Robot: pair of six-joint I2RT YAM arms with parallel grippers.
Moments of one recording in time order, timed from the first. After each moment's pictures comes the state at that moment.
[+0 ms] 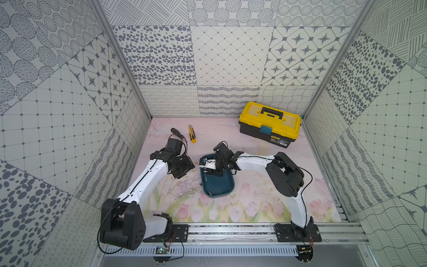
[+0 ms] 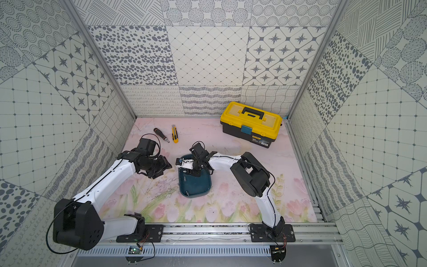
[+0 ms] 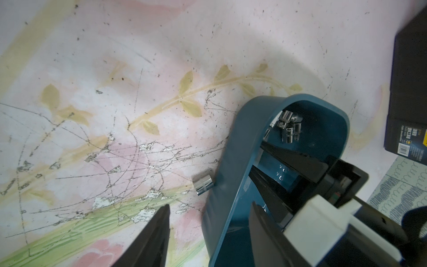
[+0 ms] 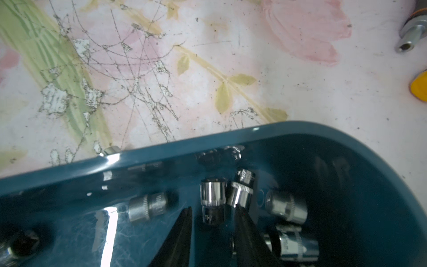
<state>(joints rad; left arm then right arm) -0.14 1.30 0.97 -0.86 0.24 -0.76 0.85 2.12 1.42 -0.22 -0.38 -0.66</state>
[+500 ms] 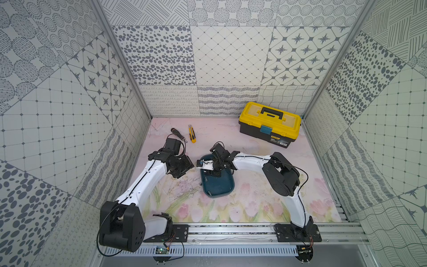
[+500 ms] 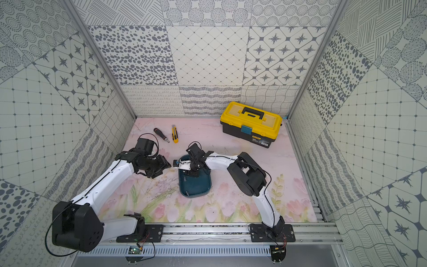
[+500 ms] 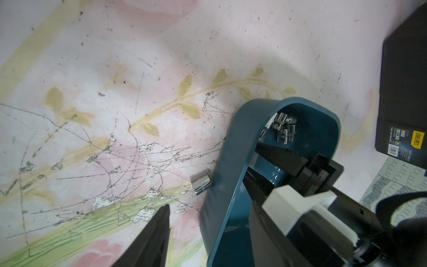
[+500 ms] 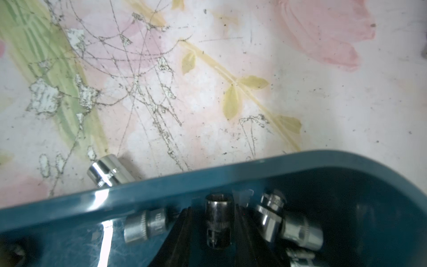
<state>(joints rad) -0.12 1.28 0.97 -0.86 0.25 -0.76 0.87 2.16 1.49 -0.29 -0.35 -0.69</state>
